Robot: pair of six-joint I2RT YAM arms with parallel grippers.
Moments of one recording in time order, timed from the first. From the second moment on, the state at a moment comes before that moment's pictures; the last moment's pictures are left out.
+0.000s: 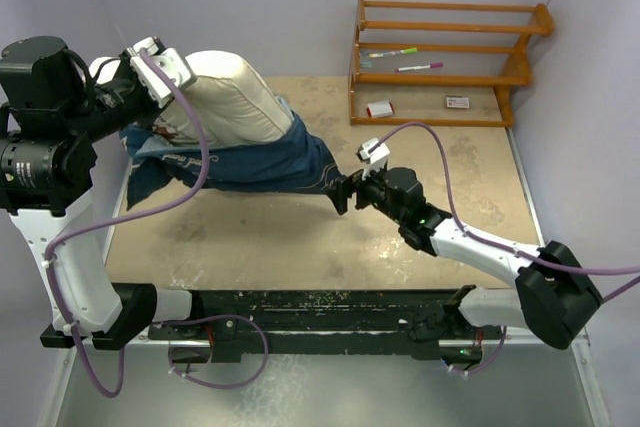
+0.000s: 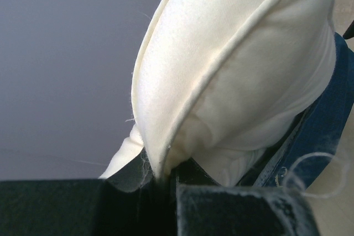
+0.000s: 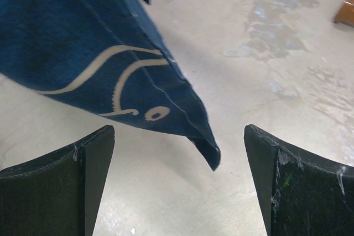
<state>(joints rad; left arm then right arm) -0.03 1.34 2.34 -1.26 0.57 0.79 0.70 1.25 0.61 0.38 0.04 0.18</state>
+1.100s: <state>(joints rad) -0.03 1.34 2.39 -1.13 0.45 0.69 0.71 1.54 0.41 0.74 0.01 0.44</state>
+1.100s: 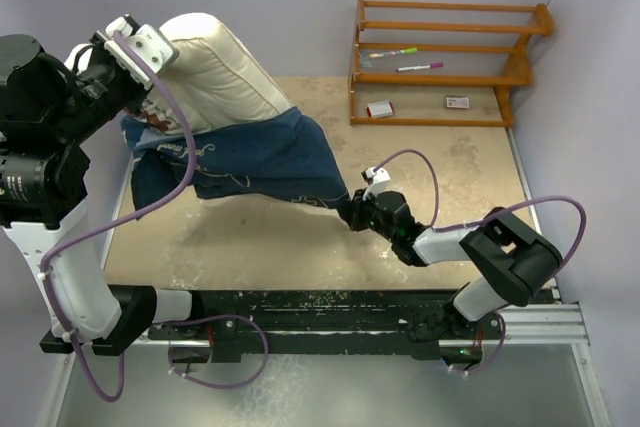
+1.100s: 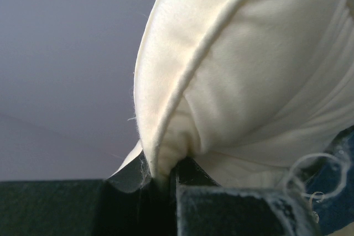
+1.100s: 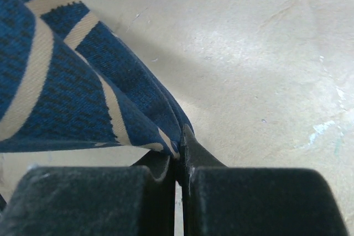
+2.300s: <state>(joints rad) -0.08 1.28 2.30 -0.11 -0.06 0.91 0.67 1.49 0.48 0.32 0.35 0.81</state>
